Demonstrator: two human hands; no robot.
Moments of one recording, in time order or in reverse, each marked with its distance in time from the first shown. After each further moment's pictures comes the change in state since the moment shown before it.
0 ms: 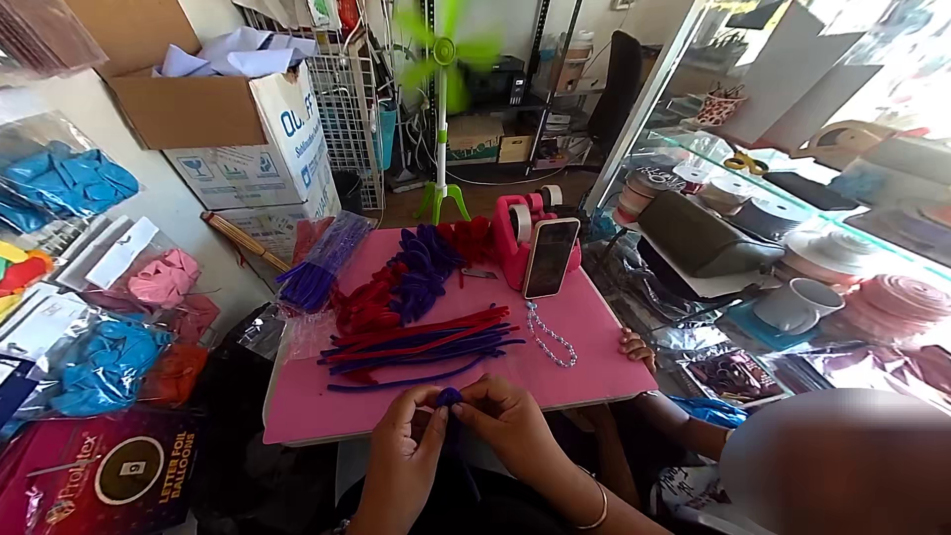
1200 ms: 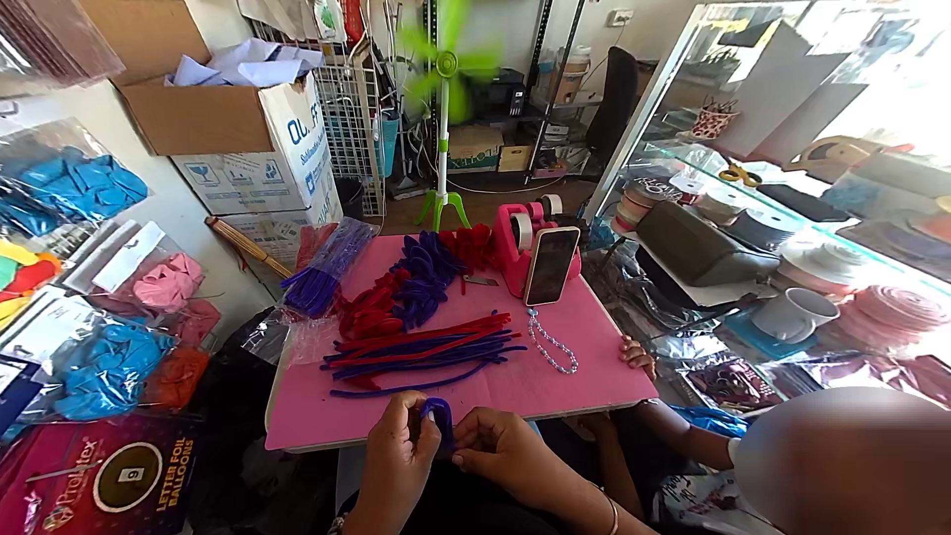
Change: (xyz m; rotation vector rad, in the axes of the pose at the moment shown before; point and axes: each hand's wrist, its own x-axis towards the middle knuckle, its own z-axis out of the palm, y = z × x) left_hand 0.004 -0.023 -0.003 0.116 0.097 0.208; right_hand -0.010 0.005 -0.010 -0.022 -0.352 0.222
